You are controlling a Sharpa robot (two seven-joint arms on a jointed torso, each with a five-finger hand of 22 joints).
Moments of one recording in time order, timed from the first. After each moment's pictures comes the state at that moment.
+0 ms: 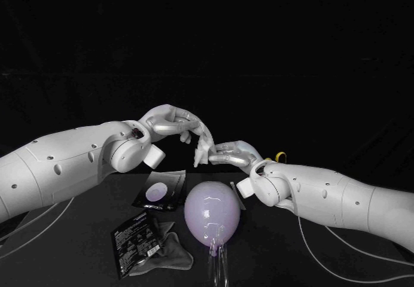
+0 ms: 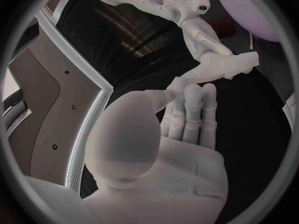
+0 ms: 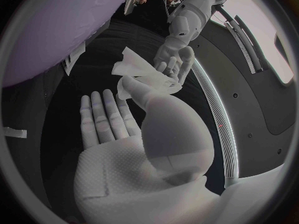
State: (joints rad) left arm 1.54 -0.58 -0.09 1.18 -0.33 -0.01 0.21; left_hand 1.42 -0.09 0.73 0.17 0.05 0.89 0.15 0.41 0.54 1.24 0.09 0.15 0.12 1.05 0.03 1.16 0.71 0.17 0.70 0.18 1.08 0.79; right arm 1.33 -0.53 -0.19 1.10 -0.16 -0.25 0.40; right_hand 1.29 -0.05 0.46 -0.24 0.05 0.81 0.20 0.13 0.43 0.93 0.23 0.06 0.06 0.73 0.21 0.24 0.10 0.15 0.59 0.29 0.06 0.49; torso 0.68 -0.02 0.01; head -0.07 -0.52
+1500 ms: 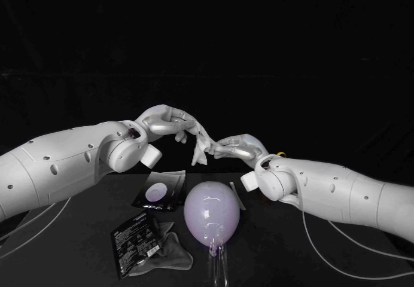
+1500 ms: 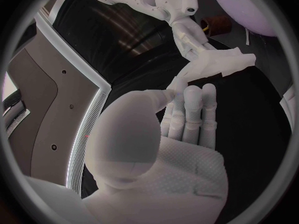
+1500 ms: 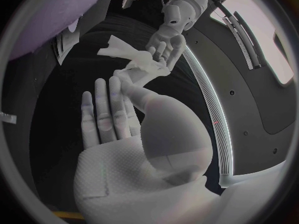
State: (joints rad) left arm 1.54 -0.59 -0.09 1.17 -0.33 -0.04 0.19; left_hand 1.43 -0.09 0.73 0.17 0.04 0.89 0.15 0.41 0.54 1.24 0.09 0.15 0.12 1.07 0.03 1.19 0.73 0.17 0.71 0.18 1.09 0.80; right arm 1.38 -0.58 -0.18 1.13 -0.13 -0.28 0.41; right_hand 1.29 0.05 0.52 -0.17 0.05 1.02 0.17 0.28 0.48 1.25 0.11 0.14 0.08 0.97 0.12 0.38 0.19 0.18 0.69 0.26 0.08 0.42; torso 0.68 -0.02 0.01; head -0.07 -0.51
